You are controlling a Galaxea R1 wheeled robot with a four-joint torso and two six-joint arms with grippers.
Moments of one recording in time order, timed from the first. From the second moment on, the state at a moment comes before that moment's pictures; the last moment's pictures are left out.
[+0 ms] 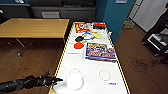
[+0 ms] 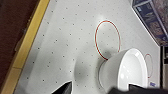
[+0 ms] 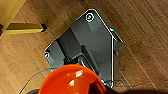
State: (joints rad) left arm 0.42 2.05 -1.34 0.18 0.34 -0.87; right arm -1.45 2.06 -1.44 0.24 0.32 0.12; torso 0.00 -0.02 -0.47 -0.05
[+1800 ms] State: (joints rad) left arm 0.38 2.39 -1.51 0.21 0.44 -0.89; right arm -1.45 2.07 -1.45 0.24 0.32 0.12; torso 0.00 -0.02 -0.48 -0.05
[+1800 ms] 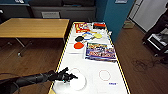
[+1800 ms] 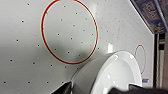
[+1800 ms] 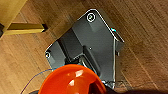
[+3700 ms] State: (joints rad) left arm 0.51 1.90 -1.08 0.28 0.50 -0.73; right arm -1.47 2.08 -1.45 0.23 0.32 0.11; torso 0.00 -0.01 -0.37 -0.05
